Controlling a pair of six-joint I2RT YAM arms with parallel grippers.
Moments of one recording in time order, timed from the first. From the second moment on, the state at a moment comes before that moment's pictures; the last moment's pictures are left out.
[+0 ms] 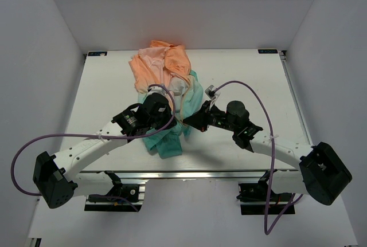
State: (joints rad) left arm -0.82 1.19 1.01 -0.55 -0.17 -0.84; right arm 0.74 1.24 0.58 0.57 -0.49 0.49
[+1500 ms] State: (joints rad) left arm -0.82 1.19 1.00 -0.55 -0.16 -0.84; right arm 0.74 1.23 0.58 0.53 -0.50 0.47
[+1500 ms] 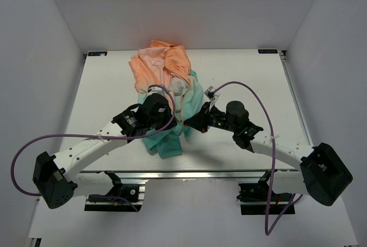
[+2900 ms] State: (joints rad) left arm -0.85 1.11 0.88 -0.42 -0.06 -0.69; right arm 0.74 1.31 0.60 0.60 -0.51 0.57
